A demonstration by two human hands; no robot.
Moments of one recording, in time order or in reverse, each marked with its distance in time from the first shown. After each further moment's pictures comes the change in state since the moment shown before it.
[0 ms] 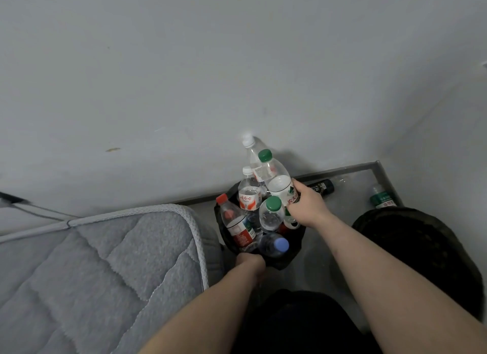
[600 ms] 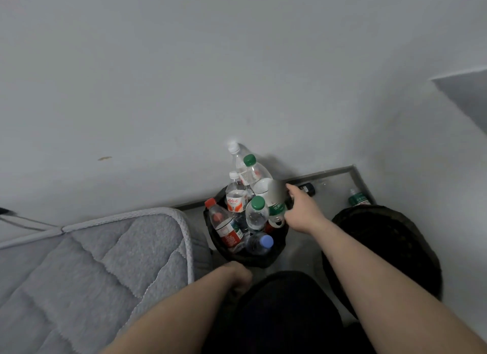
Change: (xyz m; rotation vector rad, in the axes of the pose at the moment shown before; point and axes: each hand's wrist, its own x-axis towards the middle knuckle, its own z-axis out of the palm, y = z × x) left_hand -0.101 0.011 -0.045 1.099 -0.245 0.270; right_hand -0.037 0.000 -0.027 -0.029 -0.045 0.077
